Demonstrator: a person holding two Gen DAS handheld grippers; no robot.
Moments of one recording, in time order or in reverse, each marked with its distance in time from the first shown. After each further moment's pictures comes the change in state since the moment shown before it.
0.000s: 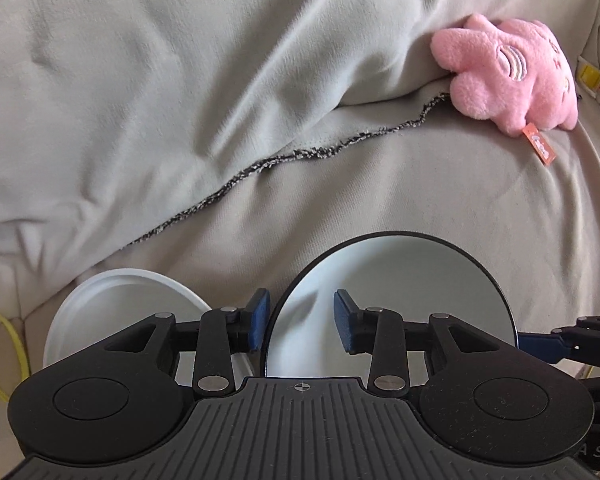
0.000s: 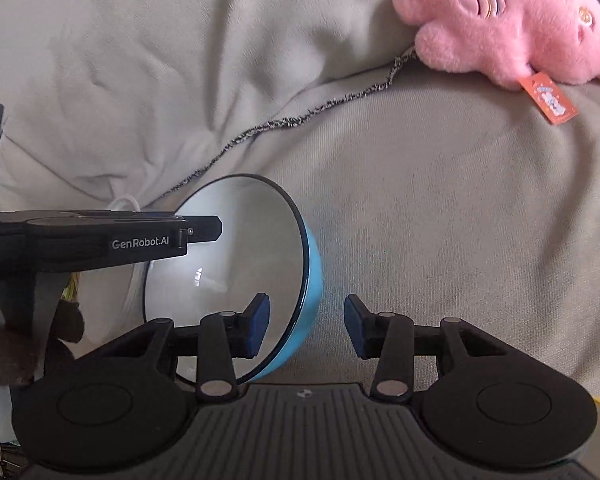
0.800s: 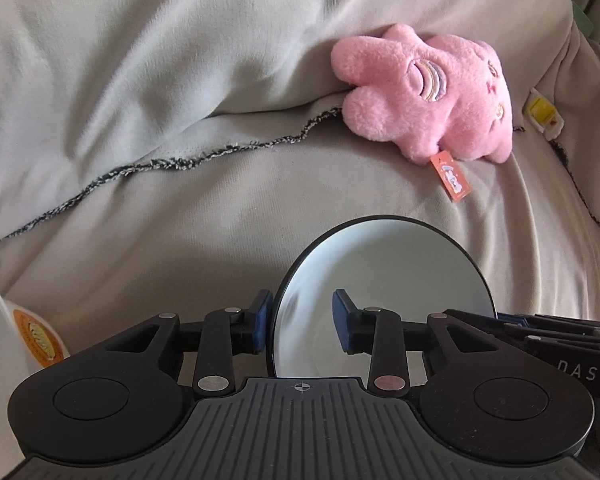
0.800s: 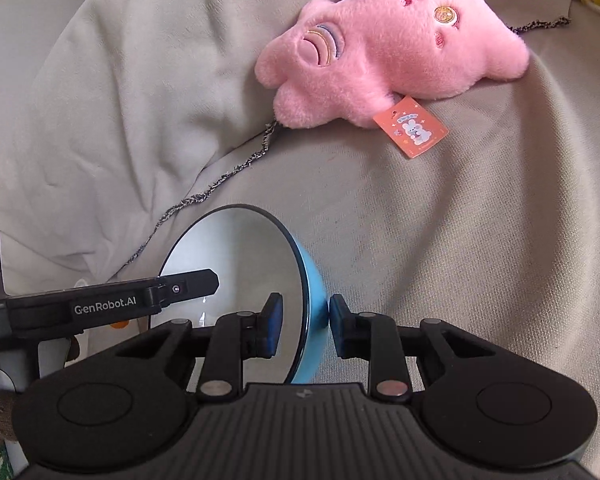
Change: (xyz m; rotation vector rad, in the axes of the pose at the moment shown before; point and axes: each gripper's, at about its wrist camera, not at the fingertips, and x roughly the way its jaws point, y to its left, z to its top) left arm 0.018 -0.073 0.024 -0.113 0.000 -0.200; right arm -0.049 -0.107 0.024 0.130 -0.134 0.007
